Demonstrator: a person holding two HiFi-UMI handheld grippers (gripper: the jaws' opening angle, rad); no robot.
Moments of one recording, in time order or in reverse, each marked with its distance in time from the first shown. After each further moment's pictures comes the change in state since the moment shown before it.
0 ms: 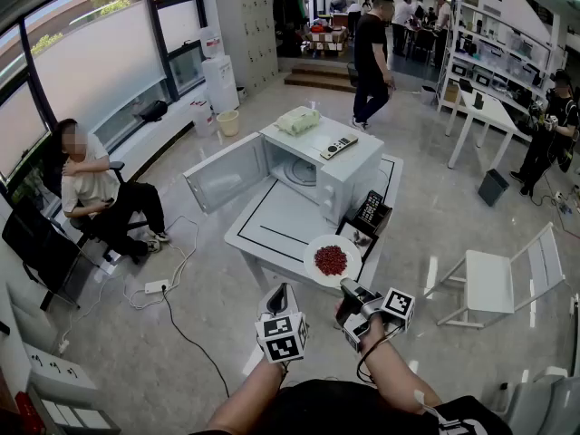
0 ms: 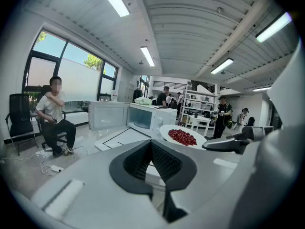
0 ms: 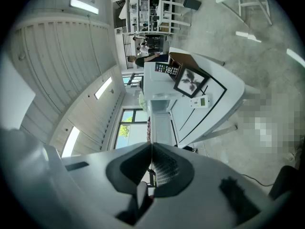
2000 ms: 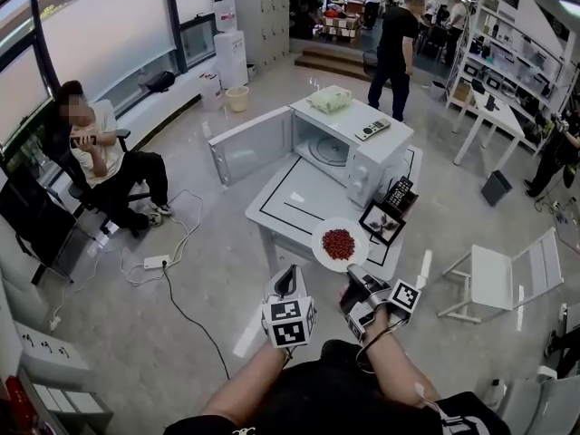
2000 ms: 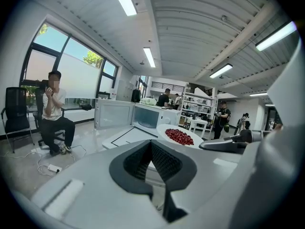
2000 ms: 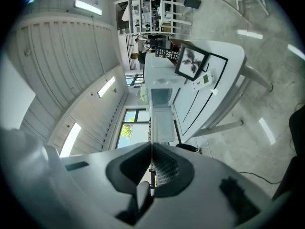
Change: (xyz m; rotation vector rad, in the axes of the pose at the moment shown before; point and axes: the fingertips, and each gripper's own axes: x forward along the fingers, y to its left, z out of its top) left arm -0.017 0.077 -0.007 -0.031 -0.007 -0.051; right arm 0.044 -0.007 -0.070 -0.039 -0.024 0.033
